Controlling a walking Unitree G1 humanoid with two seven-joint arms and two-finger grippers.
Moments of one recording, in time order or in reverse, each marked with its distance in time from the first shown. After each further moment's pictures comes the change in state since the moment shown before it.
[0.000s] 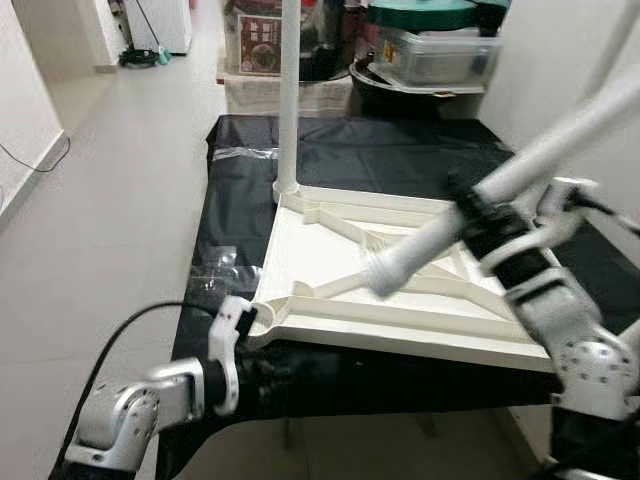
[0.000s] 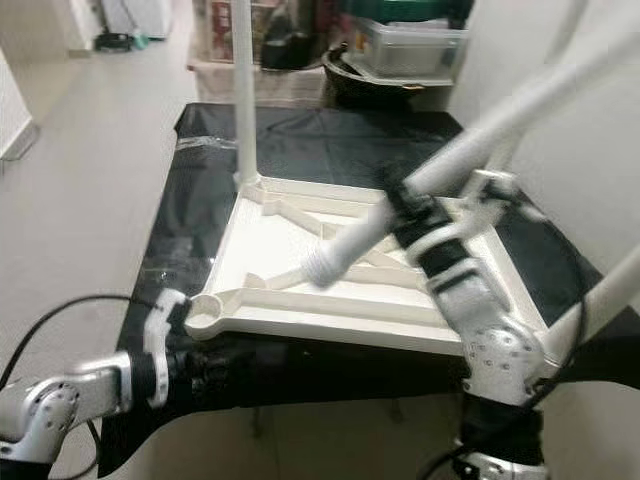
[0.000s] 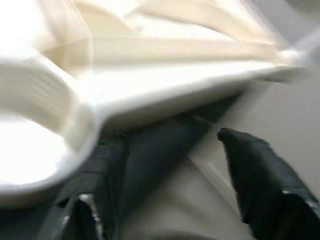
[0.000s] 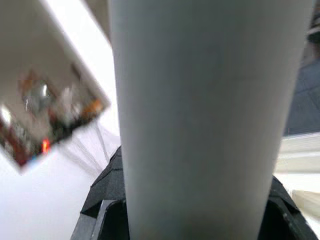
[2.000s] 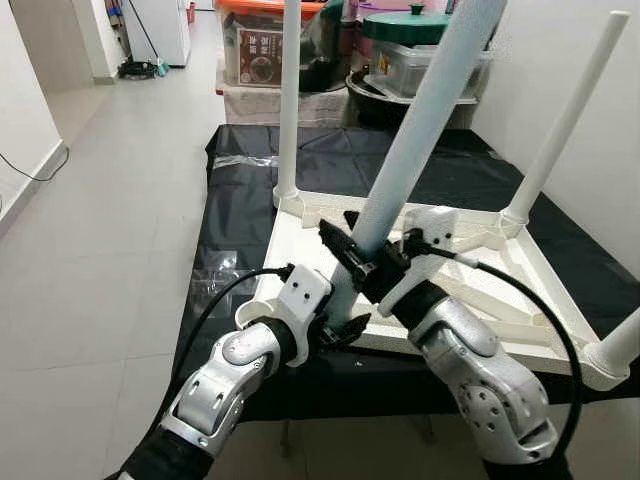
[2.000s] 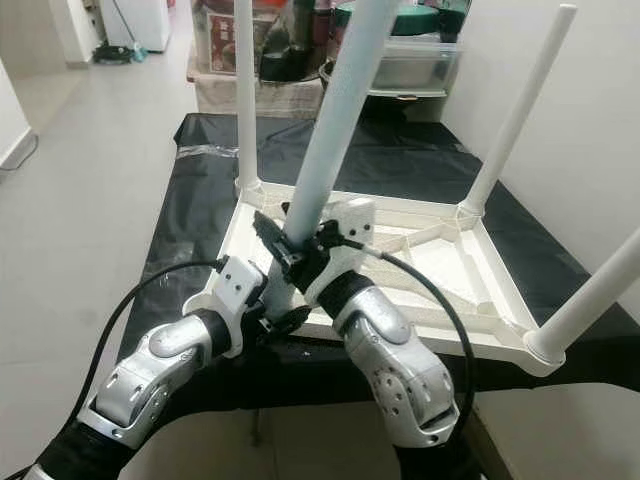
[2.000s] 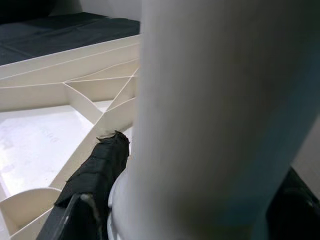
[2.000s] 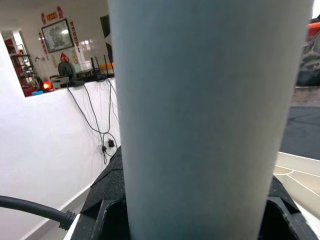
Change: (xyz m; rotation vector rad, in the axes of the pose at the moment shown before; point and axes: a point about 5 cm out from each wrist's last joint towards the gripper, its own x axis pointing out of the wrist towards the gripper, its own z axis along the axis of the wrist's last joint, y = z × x) left arm 0.058 -0.055 0.014 0.404 -0.202 -0.123; right arm 0.010 0.061 -0.058 -0.311 0.068 0.165
